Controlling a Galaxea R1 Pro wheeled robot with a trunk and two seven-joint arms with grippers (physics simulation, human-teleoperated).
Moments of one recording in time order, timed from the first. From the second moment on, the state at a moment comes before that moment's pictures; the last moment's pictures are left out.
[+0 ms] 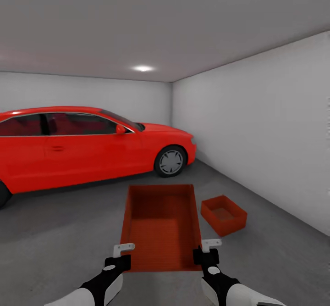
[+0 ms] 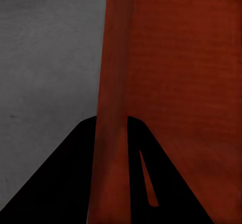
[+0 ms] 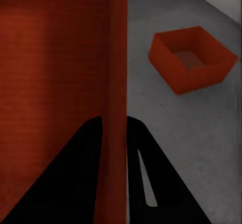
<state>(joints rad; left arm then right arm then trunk) -0.61 -0.08 -0.36 -0.18 0.42 -0.07 0.24 -0.66 0.15 -0.12 -0.04 0.25 -0.31 -0.25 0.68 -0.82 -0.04</state>
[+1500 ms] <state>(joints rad) -0.61 -0.09 -0.35 -0.17 0.41 -0.06 0.24 -0.66 0.15 -0.12 -0.03 0.24 -0.31 -0.25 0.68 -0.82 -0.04</state>
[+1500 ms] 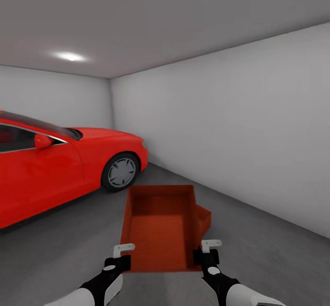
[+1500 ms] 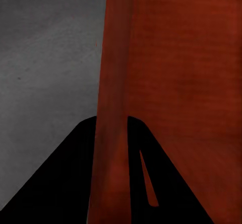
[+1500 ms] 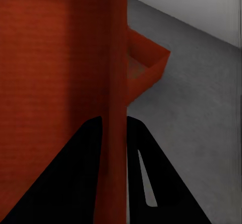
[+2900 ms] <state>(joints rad) -0.61 -0.09 -0.35 -0.17 0.41 -0.06 0.24 -0.66 0.15 -0.12 -0.04 0.24 -0.31 -0.25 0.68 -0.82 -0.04</state>
